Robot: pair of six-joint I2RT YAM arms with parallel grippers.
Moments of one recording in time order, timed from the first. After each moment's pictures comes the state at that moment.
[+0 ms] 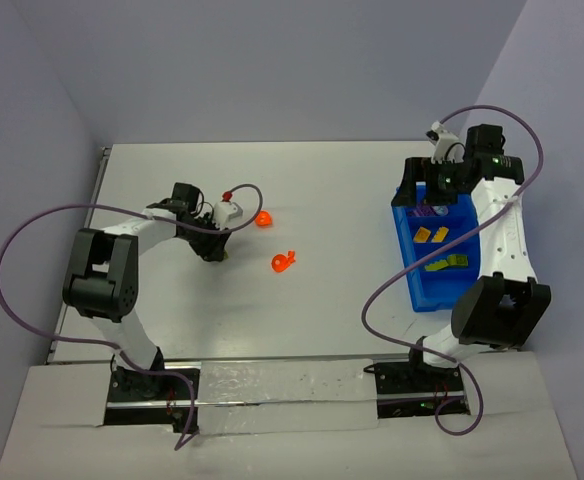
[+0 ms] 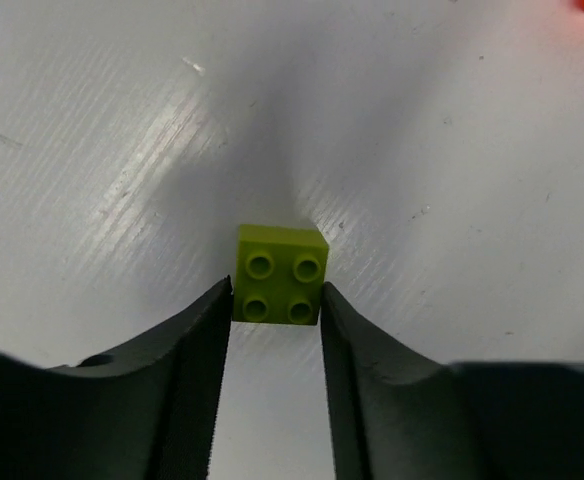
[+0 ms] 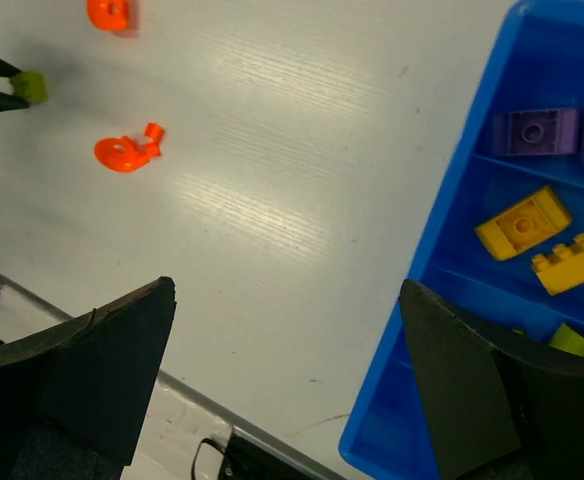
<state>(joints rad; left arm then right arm) -0.23 1.77 1.06 -0.47 0.44 0.62 -0.20 1.50 1.55 -1.08 -0.58 -0.22</state>
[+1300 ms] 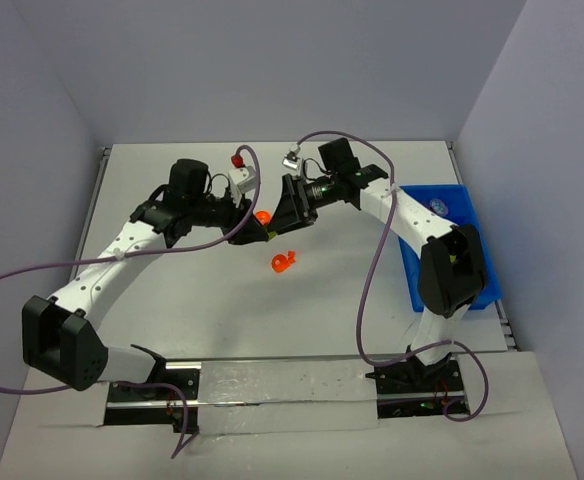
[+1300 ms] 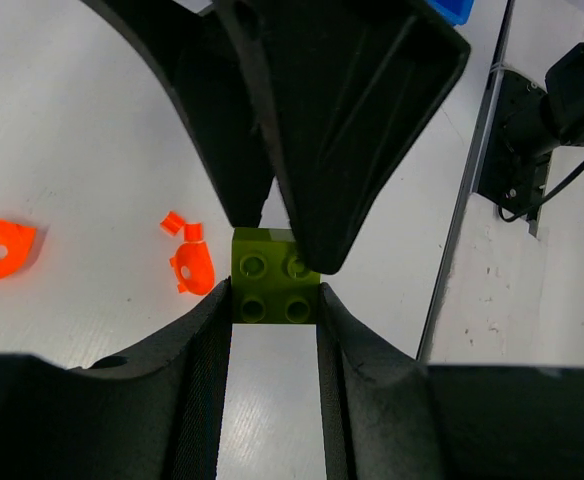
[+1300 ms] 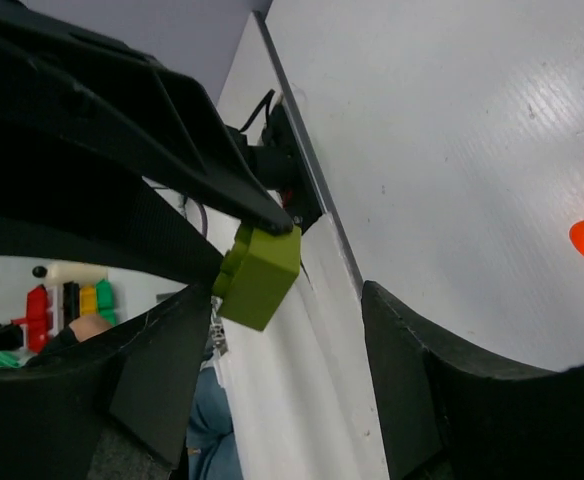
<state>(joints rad) -0.46 1.36 1.17 -0.44 0.78 0.16 0.47 1.77 1.49 -0.54 -1.07 0.40</state>
